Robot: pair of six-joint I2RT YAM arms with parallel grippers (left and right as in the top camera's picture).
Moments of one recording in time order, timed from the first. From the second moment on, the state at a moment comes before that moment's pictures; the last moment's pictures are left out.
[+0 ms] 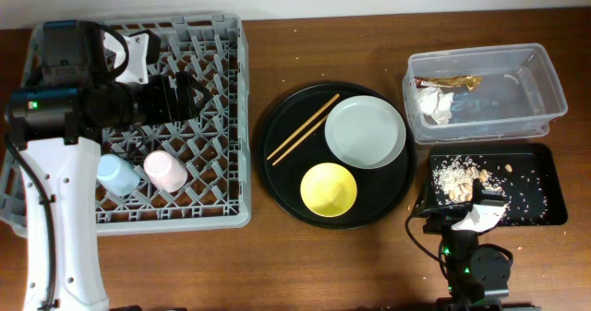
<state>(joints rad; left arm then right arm) 0.07 1.54 1.78 -1.25 0.46 -0.07 0.01 0.01 0.02 -0.07 0.08 0.17</state>
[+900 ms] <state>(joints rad) -0.60 2.11 1.57 -1.06 0.28 0.02 0.01 0.01 0.02 -0.07 0.08 0.17</state>
